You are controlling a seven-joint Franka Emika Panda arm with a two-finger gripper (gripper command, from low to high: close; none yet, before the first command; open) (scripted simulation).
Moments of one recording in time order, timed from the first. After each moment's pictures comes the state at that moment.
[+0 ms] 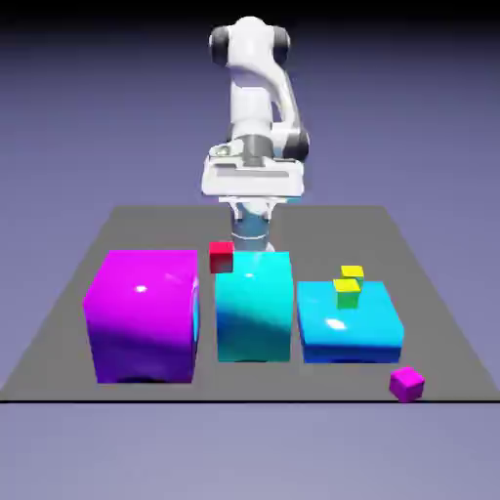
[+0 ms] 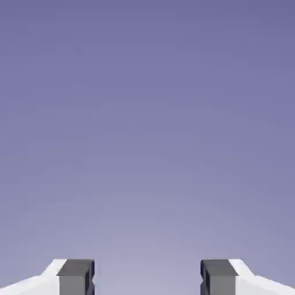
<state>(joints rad) 0.02 -0.54 0.01 -2.78 0.01 3.02 0.69</state>
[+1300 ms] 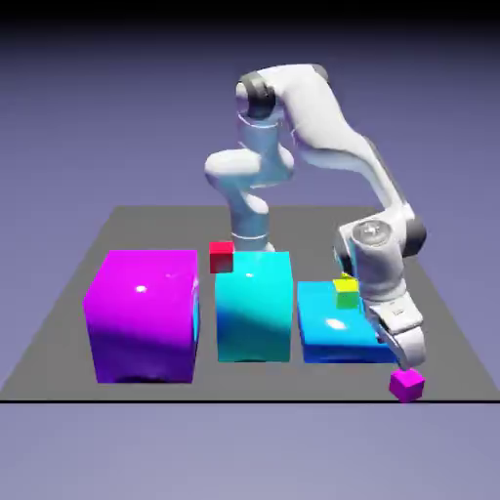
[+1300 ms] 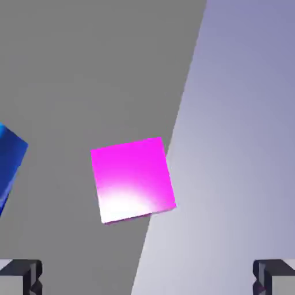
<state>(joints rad) 0.31 0.56 0.17 -1.93 0.34 2.48 -1.01</state>
